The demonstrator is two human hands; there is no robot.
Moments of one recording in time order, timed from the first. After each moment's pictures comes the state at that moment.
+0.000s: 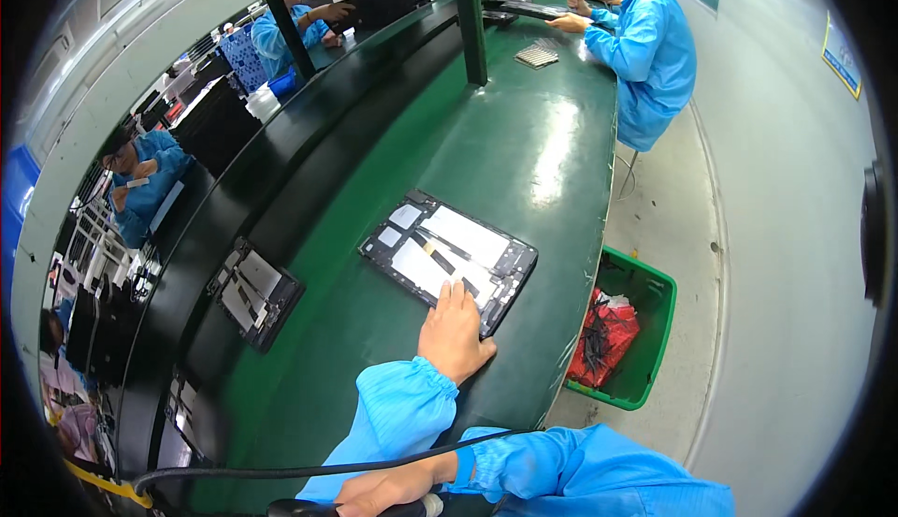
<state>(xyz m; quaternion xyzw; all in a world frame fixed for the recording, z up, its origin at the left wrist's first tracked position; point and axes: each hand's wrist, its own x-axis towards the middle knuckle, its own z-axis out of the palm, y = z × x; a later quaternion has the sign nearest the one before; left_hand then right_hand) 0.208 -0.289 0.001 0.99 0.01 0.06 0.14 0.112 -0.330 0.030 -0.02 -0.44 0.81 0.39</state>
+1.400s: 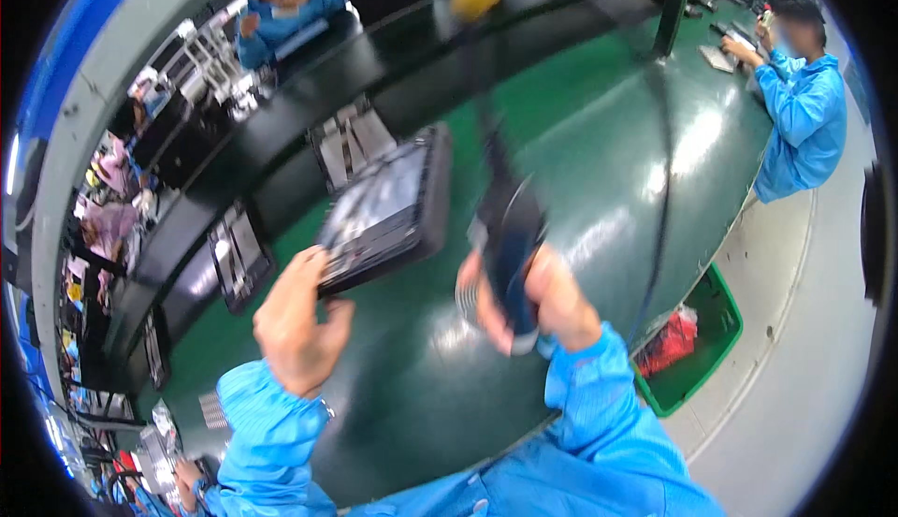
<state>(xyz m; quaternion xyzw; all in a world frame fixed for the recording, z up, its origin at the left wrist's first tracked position) -0.045 -0.200 0.094 0.90 0.21 0.37 -0.04 0.175 -0.335 0.042 -0.28 -0.44 0.54 0.66</state>
